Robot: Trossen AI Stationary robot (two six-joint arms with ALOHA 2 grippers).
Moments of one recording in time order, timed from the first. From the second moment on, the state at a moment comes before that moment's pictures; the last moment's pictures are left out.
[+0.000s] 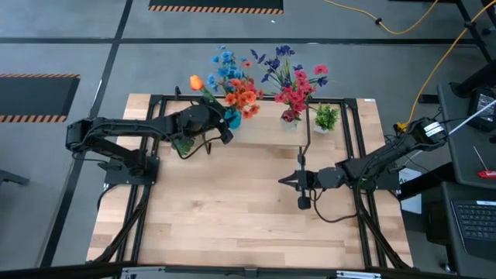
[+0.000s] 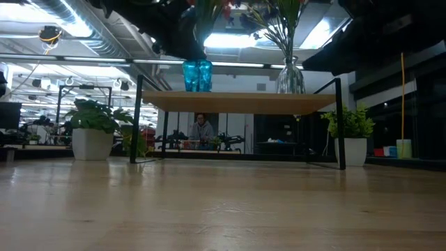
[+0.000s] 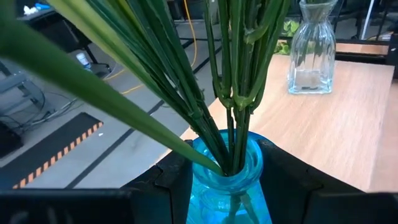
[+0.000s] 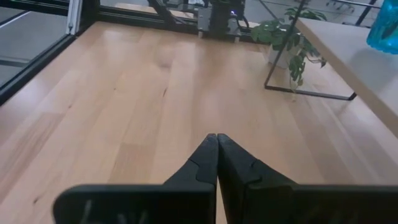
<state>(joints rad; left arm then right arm) 0.24 1.26 0.88 0.03 -0.44 0.03 0.39 1.23 0.43 0.43 0.40 0.02</state>
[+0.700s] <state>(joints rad) 0.28 1.26 0.88 0.02 -0.42 0.02 0.37 1.23 0.43 0.44 0.40 0.02</state>
